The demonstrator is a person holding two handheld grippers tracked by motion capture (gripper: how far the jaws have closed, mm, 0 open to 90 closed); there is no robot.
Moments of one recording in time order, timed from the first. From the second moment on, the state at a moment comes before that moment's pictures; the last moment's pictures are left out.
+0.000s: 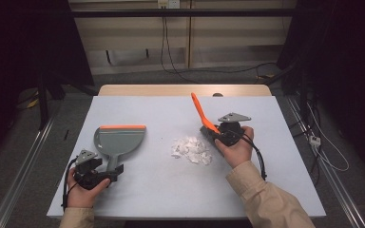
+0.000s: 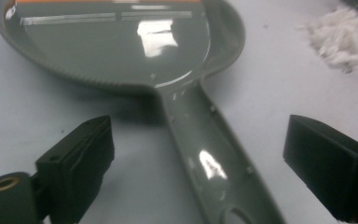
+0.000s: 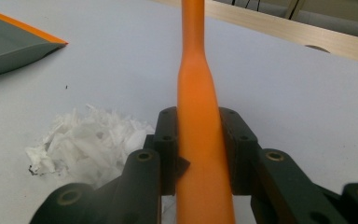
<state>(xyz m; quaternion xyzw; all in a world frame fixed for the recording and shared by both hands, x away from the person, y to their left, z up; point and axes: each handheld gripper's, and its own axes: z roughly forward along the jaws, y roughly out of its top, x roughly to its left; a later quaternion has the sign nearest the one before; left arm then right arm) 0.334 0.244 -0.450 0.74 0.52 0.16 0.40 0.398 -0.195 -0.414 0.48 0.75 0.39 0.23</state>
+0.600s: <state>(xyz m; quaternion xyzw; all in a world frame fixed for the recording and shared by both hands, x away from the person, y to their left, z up) 0.363 0.229 -0.446 0.75 0.57 0.15 0.30 0.398 -0.209 -0.412 0.49 0.75 0.39 0.24</state>
